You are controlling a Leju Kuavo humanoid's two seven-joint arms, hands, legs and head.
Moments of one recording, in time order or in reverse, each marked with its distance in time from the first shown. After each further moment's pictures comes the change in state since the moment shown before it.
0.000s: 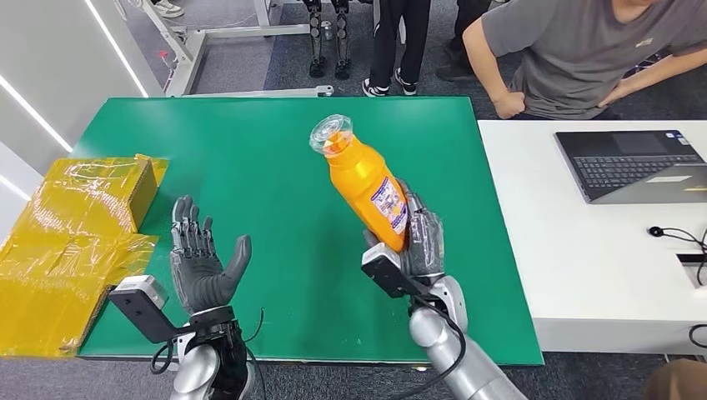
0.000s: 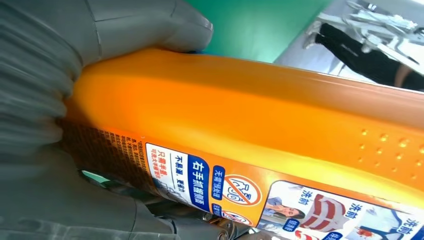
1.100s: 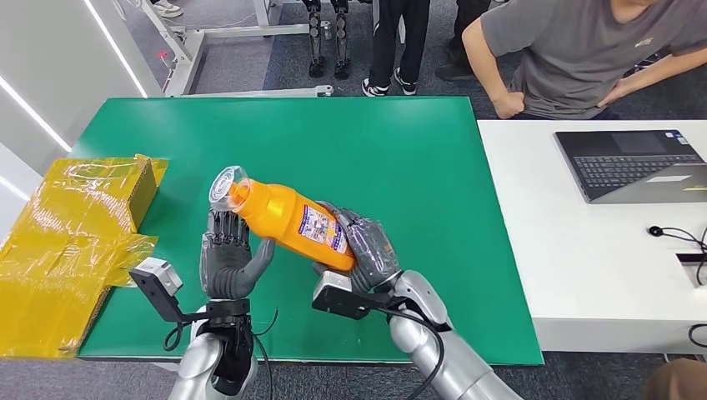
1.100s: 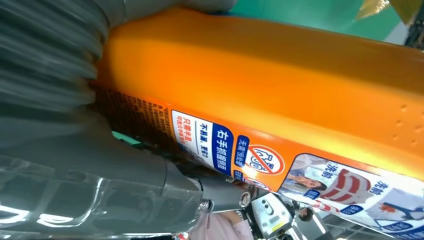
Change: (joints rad) left arm -0.058 0.000 0.011 0.072 0.026 -0.265 0.046; right arm -0.048 0.021 0.138 -0.025 0.182 0.392 0.024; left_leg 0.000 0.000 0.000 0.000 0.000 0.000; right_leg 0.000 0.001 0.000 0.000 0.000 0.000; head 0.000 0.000
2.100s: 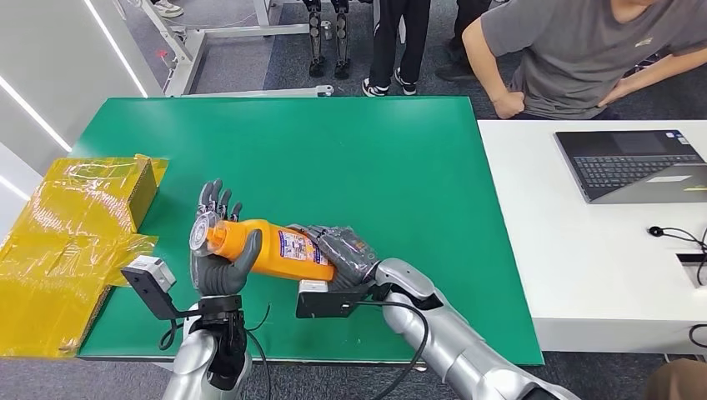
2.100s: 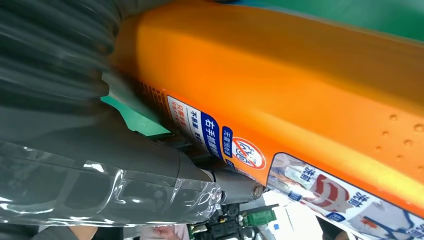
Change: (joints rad) left arm -0.009 -0.006 0.048 0.007 -0.033 0.014 -0.009; right arm -0.153 0.013 0.105 0.213 0.048 0.208 -0.027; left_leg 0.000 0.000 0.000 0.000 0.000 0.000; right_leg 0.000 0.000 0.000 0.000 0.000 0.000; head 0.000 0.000
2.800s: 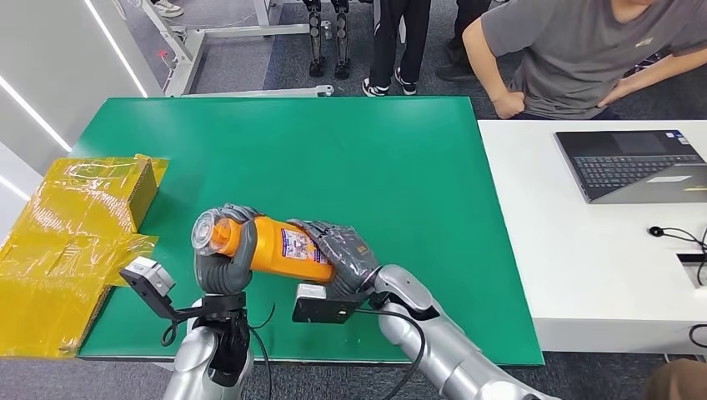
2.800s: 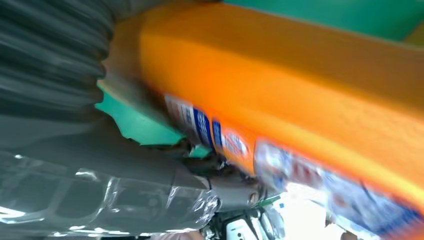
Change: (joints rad) left arm -0.011 -0.013 0.018 0.000 0.001 -0.105 -0.009; right arm 0.056 0.014 -0.024 -0.049 -0.017 -0.171 0.014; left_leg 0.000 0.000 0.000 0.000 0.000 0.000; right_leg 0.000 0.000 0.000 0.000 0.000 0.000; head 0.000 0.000
